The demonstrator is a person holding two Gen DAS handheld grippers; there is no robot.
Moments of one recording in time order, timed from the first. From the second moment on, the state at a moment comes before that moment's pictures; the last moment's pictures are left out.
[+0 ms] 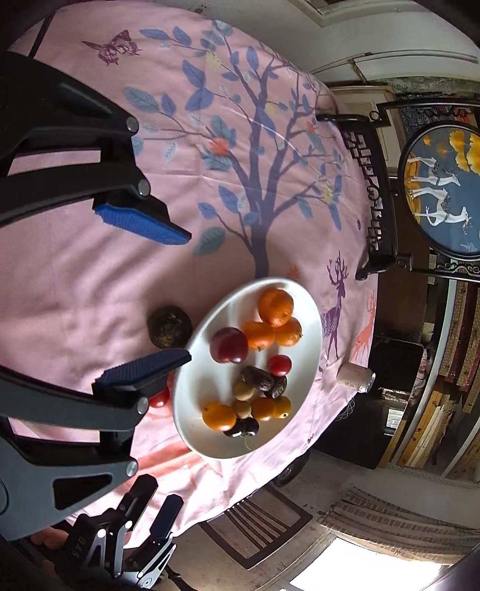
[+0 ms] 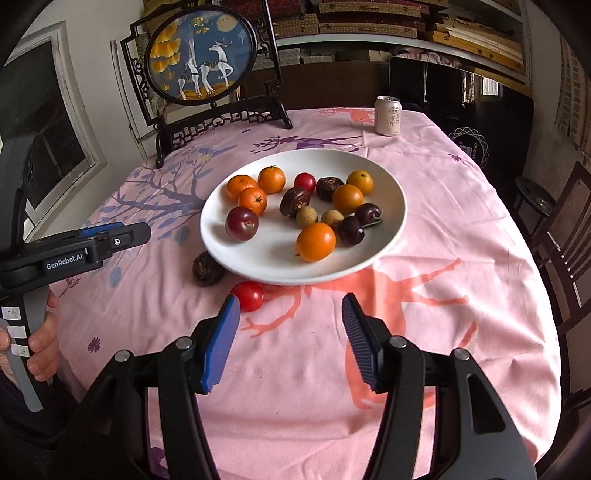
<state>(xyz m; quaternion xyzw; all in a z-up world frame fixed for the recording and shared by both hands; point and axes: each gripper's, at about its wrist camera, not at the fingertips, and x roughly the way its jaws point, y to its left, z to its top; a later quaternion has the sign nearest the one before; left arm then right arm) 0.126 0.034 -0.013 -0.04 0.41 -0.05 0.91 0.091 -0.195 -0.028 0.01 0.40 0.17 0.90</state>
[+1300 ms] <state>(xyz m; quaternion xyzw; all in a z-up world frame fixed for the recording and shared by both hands) 0.176 -0.014 -0.083 0.02 0.48 -0.06 0.88 0.088 -0.209 -0.056 0.01 0.42 0.17 0.89</state>
